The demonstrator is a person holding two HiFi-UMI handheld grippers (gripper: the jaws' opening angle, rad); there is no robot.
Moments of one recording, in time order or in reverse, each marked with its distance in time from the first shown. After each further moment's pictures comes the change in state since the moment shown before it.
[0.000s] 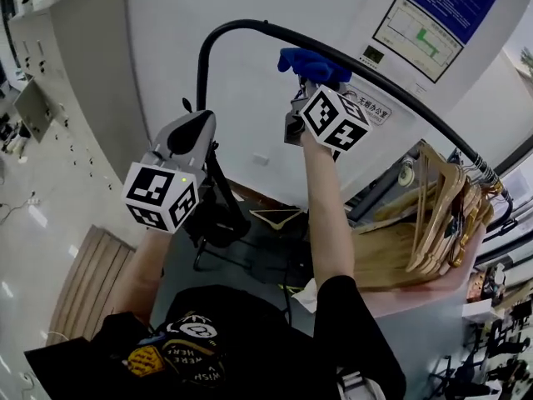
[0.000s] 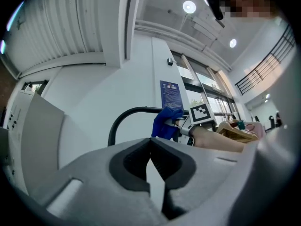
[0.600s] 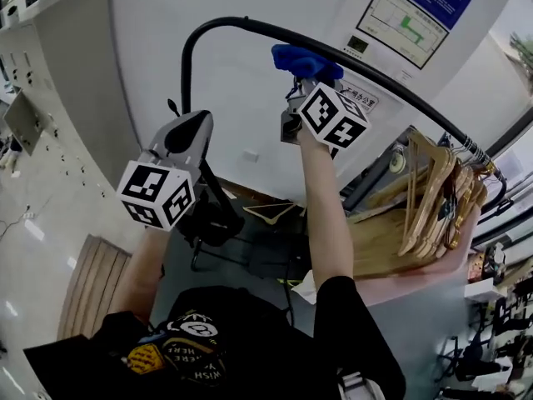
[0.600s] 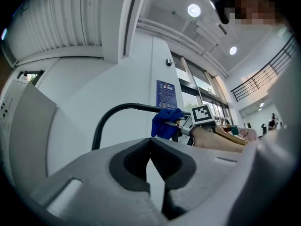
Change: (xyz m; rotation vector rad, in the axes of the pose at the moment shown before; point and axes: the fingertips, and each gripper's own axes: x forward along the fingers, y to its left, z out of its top) left arm 0.004 -0.006 -0.003 -0.063 0.006 -0.079; right arm -0.016 -0.007 0.008 0.028 -0.008 -0.035
